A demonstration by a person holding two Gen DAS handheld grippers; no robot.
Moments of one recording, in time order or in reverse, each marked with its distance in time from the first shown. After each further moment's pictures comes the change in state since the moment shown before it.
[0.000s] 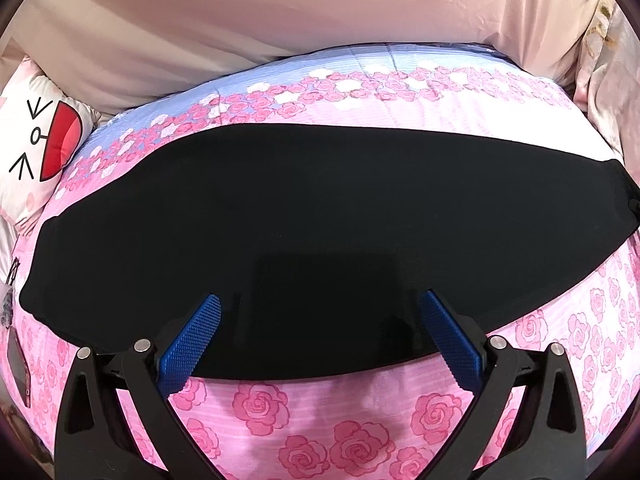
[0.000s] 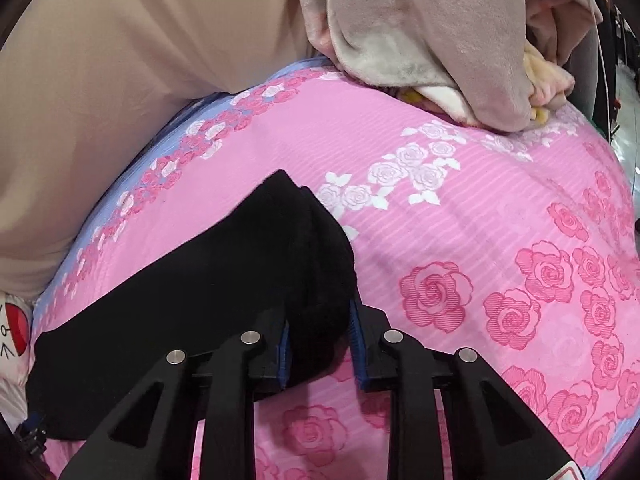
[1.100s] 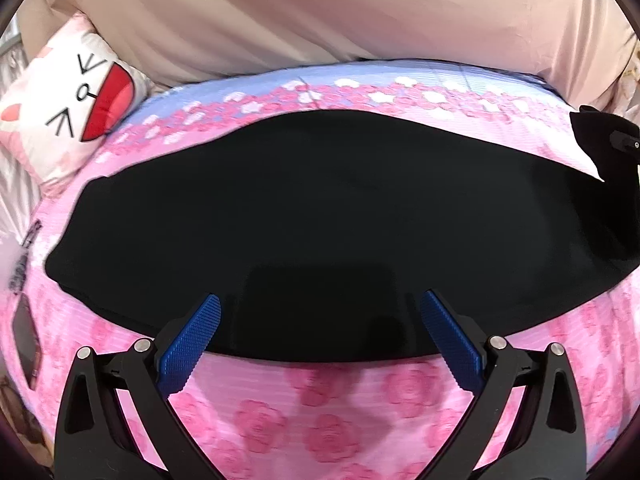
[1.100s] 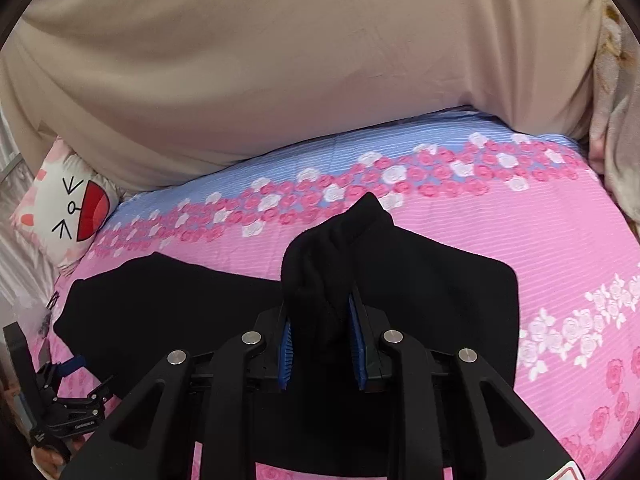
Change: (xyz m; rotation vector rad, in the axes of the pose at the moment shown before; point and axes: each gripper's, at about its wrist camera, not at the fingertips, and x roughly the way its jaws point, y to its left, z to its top) left arm -0.007 0.097 -0.026 -0.109 -0.038 0.079; right arm -0.013 0.283 -0.047 -0.451 0.048 0.305
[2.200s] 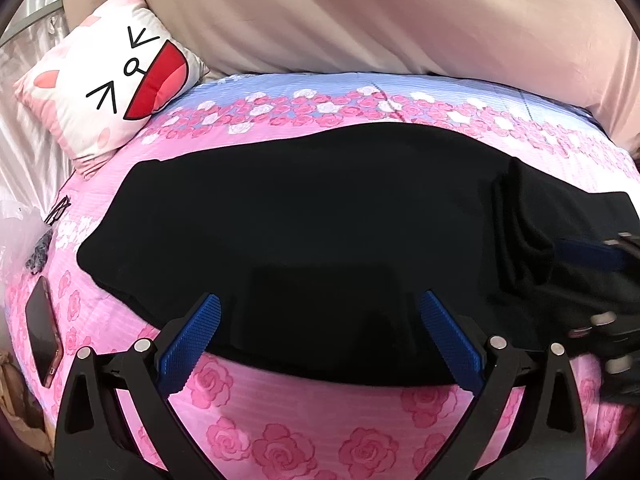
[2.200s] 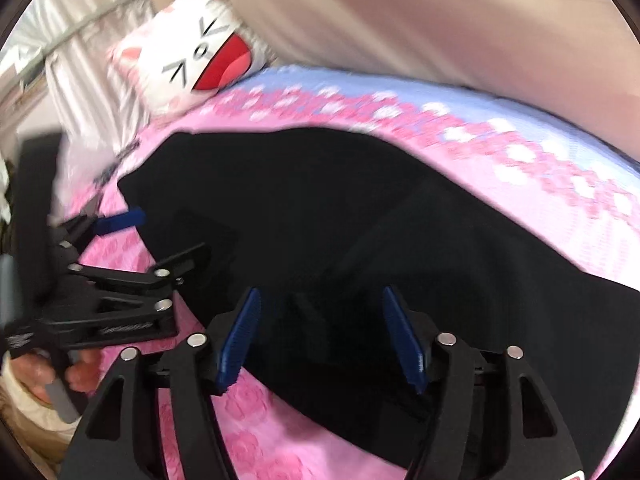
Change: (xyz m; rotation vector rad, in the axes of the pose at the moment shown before) left arm 0.011 0.066 0.005 -0.111 0.003 0.081; right arm 0.088 0.197 -0.087 -0.471 0.222 0.260
